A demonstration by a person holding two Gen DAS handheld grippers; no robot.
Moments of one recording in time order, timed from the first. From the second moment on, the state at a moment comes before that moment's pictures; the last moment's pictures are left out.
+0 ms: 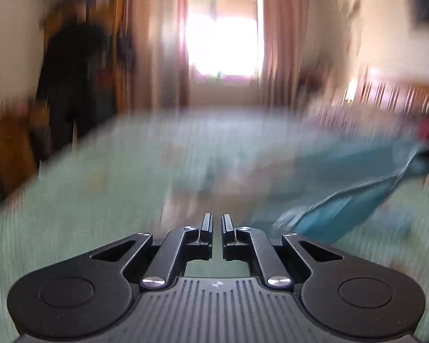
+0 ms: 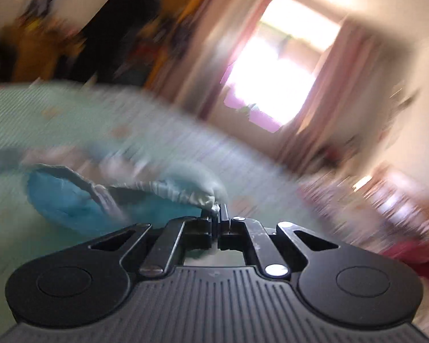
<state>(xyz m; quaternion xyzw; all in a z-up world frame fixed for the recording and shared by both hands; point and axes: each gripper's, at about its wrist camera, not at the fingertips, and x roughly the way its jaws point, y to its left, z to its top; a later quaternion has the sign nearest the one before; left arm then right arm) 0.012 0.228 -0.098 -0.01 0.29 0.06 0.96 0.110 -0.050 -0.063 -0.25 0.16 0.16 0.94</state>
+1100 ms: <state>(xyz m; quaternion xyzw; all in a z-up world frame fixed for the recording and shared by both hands) 0.128 0.114 -0.218 0.19 0.29 -0.03 0.94 0.166 -0.087 -0.087 0.02 0.20 0.15 0.97</state>
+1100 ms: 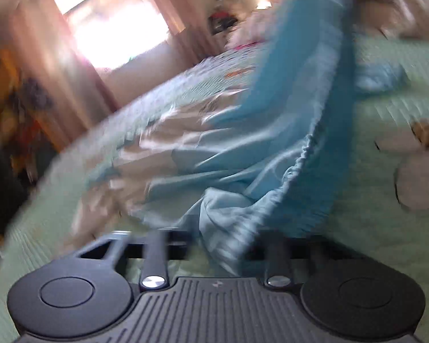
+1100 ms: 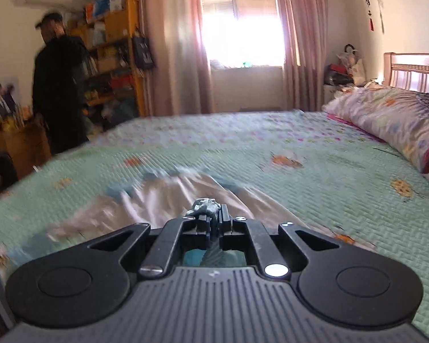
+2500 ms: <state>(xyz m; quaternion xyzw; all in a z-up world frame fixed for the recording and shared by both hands) 0.021 0.233 0.029 -0.11 0.28 -0.16 0.94 0.096 -0.154 0.007 0.24 0.19 0.31 0.90</state>
